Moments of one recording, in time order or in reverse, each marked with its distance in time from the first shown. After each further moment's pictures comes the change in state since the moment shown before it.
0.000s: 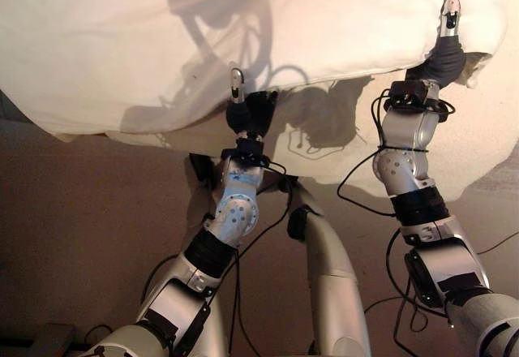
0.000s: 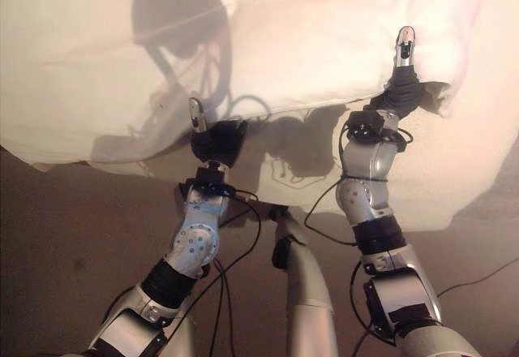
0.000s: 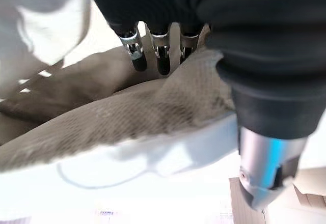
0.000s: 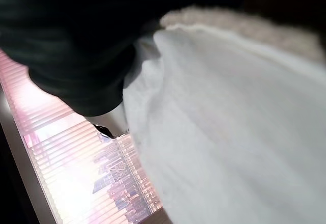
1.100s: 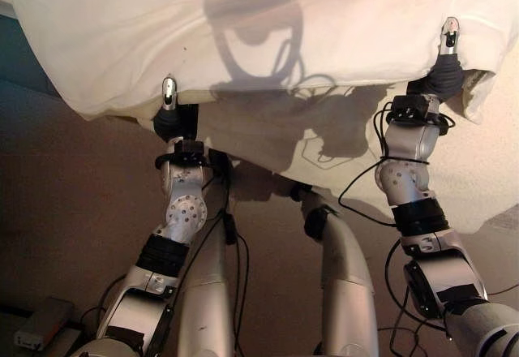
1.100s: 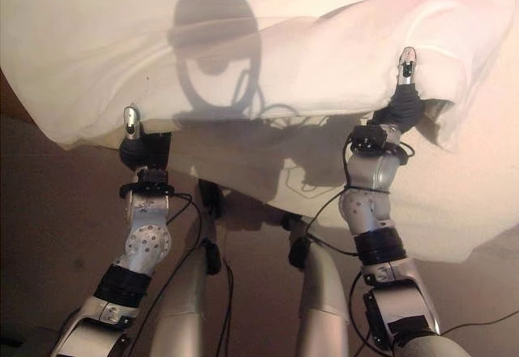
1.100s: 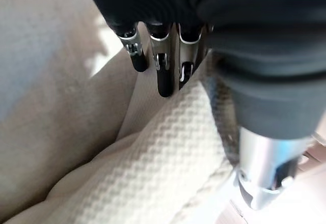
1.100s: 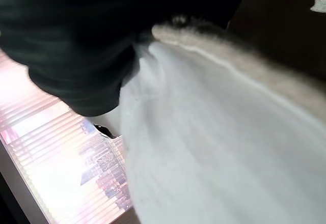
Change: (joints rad) left arm 0.118 0.210 0.238 0.047 0.202 -0.014 0.095; right arm 0.071 0.024 -0.050 -0.011 0.002 0.020 0.040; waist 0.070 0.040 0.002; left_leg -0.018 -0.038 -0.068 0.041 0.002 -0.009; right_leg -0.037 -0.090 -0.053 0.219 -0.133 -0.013
